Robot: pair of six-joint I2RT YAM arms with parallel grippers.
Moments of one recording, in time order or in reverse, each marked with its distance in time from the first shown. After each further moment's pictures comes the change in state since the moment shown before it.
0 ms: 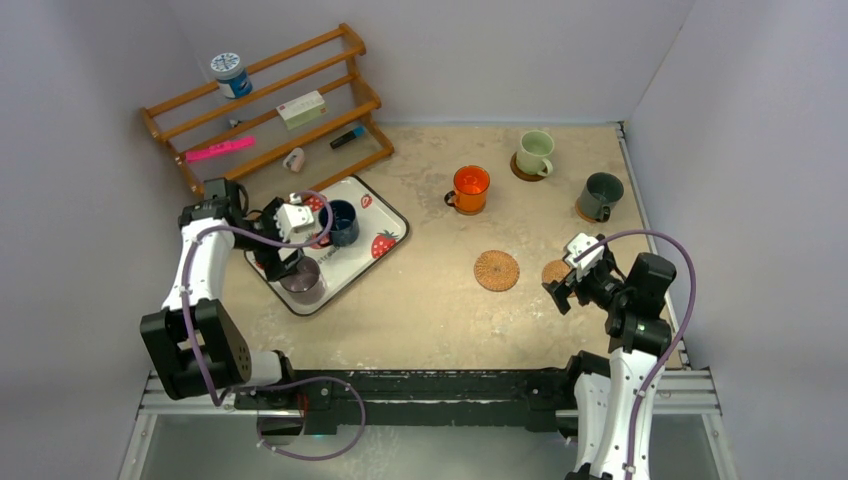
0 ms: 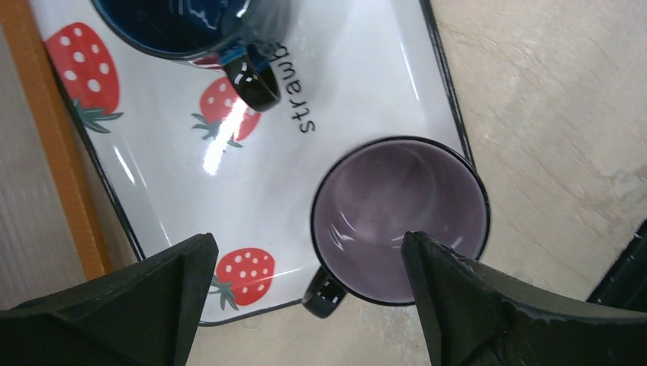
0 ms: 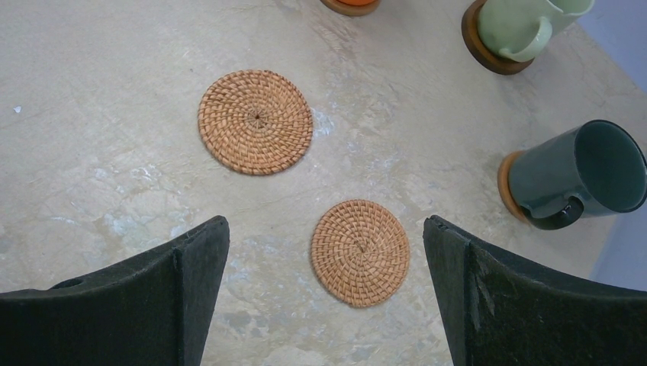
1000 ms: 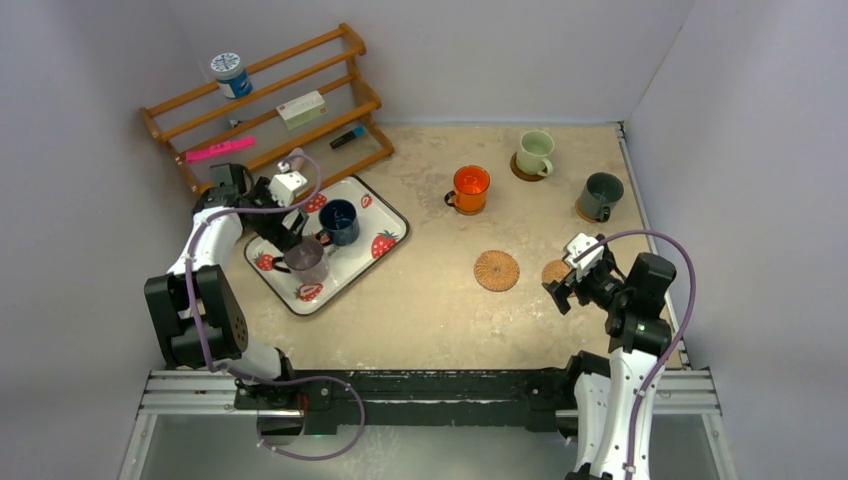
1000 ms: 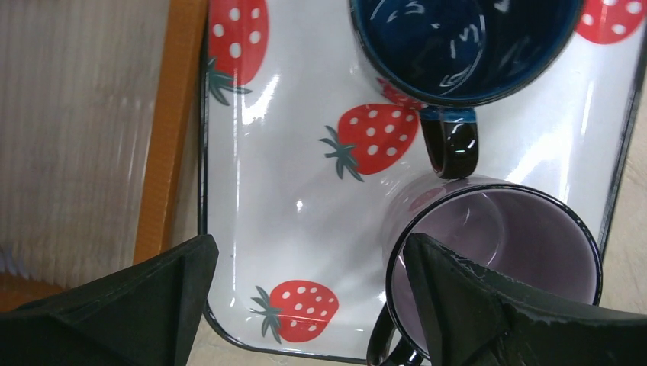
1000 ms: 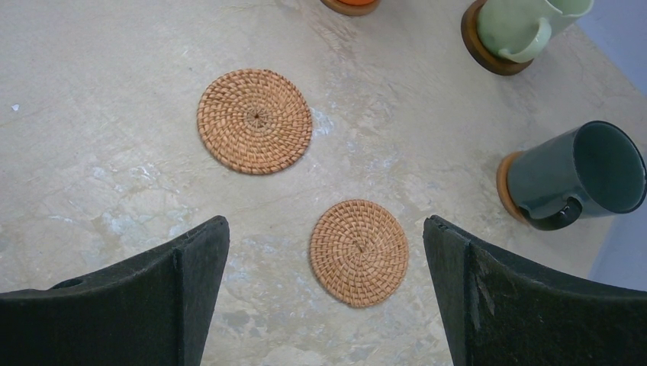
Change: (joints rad) left arm -0.025 0.159 0.004 0.452 -0.116 -0.481; right arm 0.000 0.001 0.000 -0.001 0.000 -0.007
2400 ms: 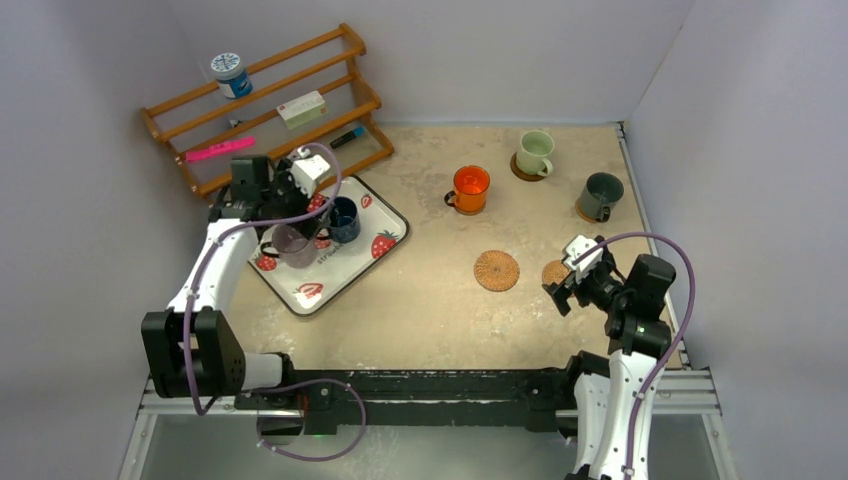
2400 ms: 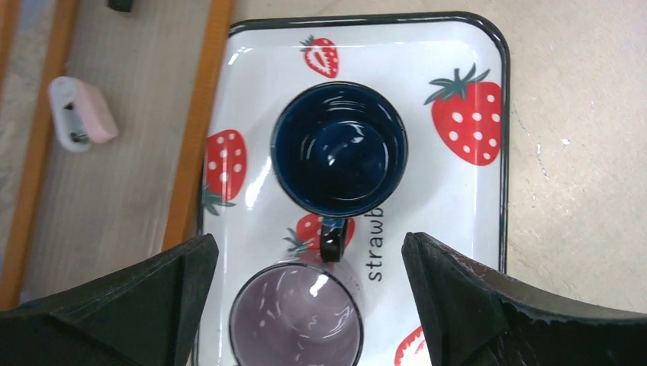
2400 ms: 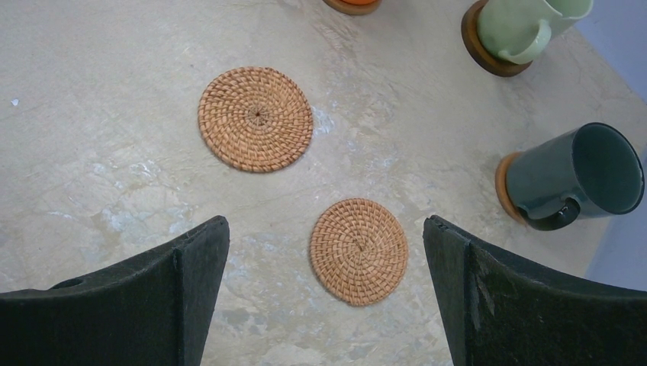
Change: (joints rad) left arm -0.185 -0.185 -0.014 0.139 -0.017 -0.241; right arm 0.000 -0.014 -0.002 -0.013 0.000 -0.015
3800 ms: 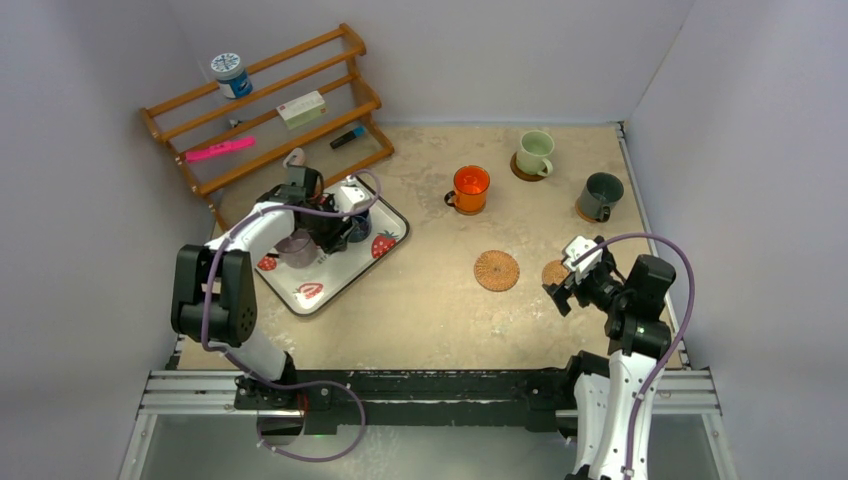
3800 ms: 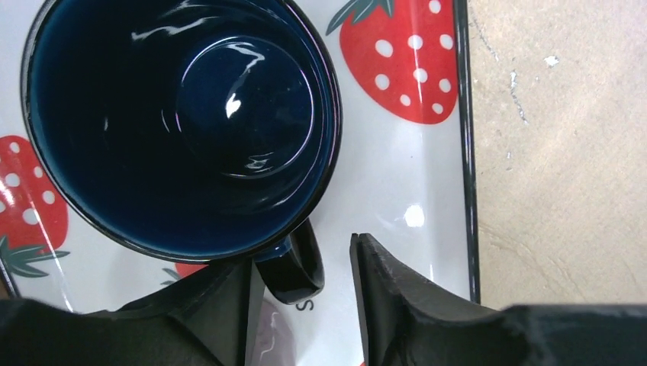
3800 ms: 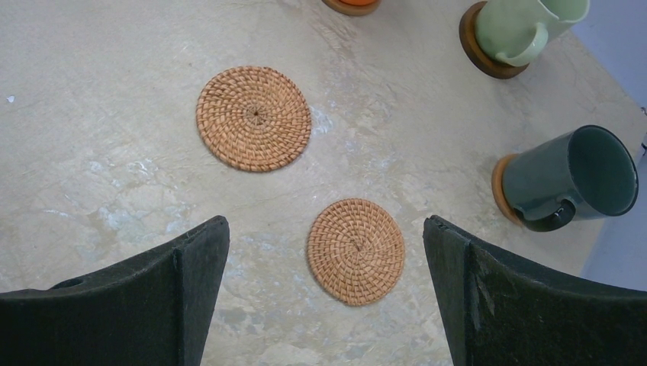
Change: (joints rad) left arm -0.179 0.298 0.002 -0.078 -0.077 0.087; right arm 0.000 -0.001 0.000 -0.002 0.000 -0.012
